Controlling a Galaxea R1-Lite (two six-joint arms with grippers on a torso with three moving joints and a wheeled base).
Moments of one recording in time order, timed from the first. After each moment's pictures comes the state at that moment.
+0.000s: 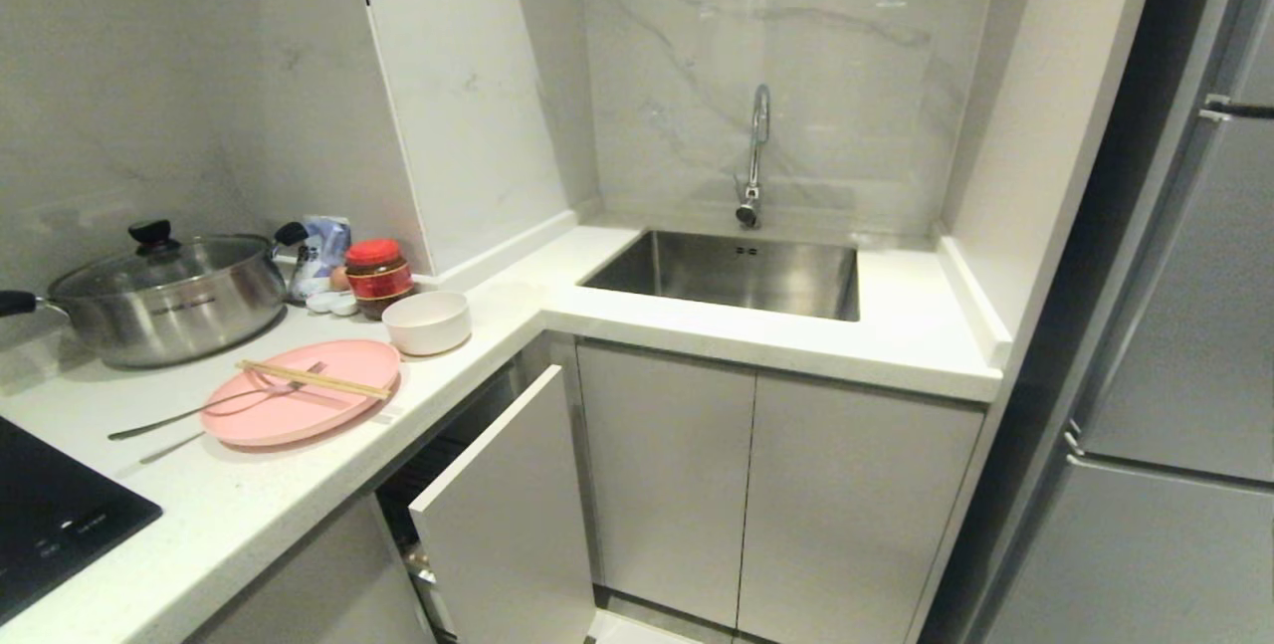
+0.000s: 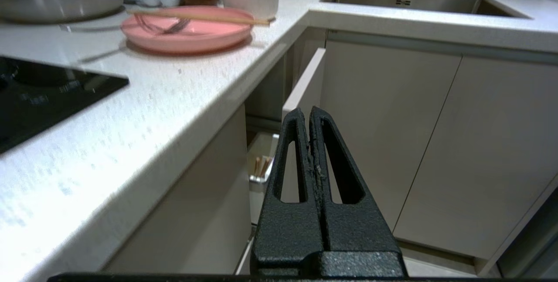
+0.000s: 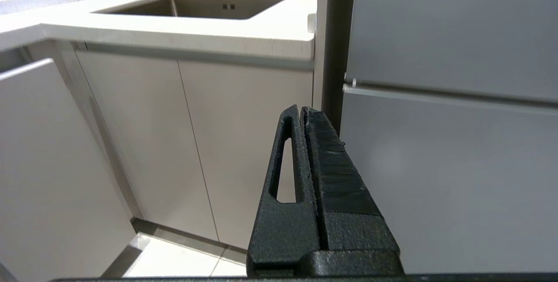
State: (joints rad) left arm 0.00 0.00 0.00 -0.02 -0.01 0.01; right arm 0.00 0.00 0.00 -0.08 0.00 0.02
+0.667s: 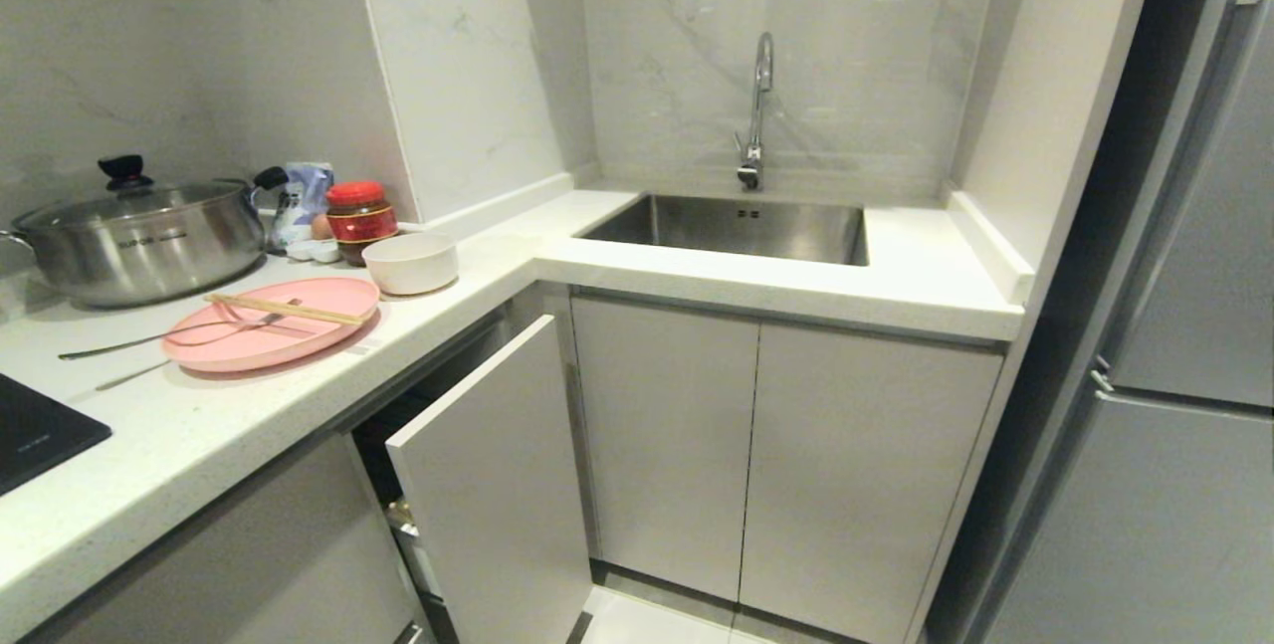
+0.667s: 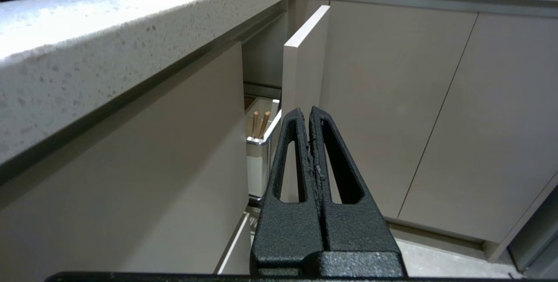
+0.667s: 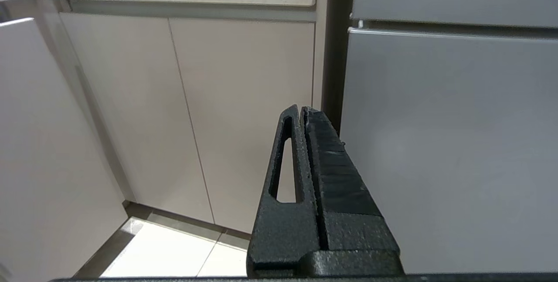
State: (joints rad) left arm 0.00 0.00 0.00 -0.02 -0.01 0.01; right arm 0.00 0.00 0.00 -0.08 0.00 0.02
